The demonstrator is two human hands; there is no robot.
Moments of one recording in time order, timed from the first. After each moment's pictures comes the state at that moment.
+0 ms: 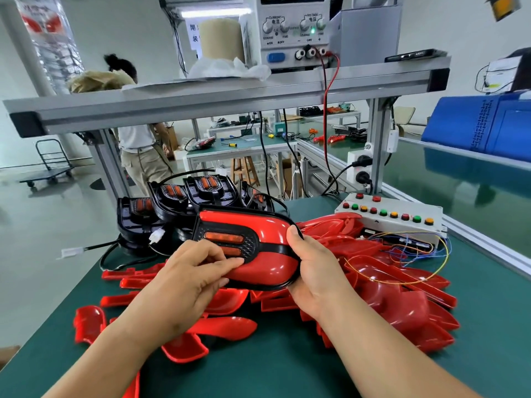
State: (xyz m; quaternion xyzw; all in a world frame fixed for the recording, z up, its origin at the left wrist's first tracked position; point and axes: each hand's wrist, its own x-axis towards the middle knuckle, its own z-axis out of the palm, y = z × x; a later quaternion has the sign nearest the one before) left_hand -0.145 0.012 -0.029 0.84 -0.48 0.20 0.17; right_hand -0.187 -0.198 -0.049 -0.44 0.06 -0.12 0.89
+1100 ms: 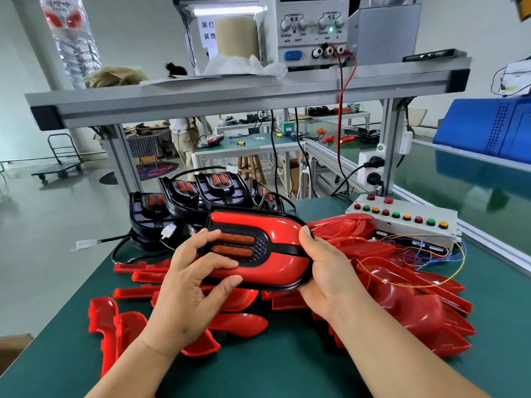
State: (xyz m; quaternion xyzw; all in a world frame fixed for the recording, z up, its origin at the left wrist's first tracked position) left_hand -0.150 0.009 -0.057 0.81 -0.35 0.25 0.40; right_hand -0.188 -0.196 -0.050 -0.44 0.06 -0.11 0.89
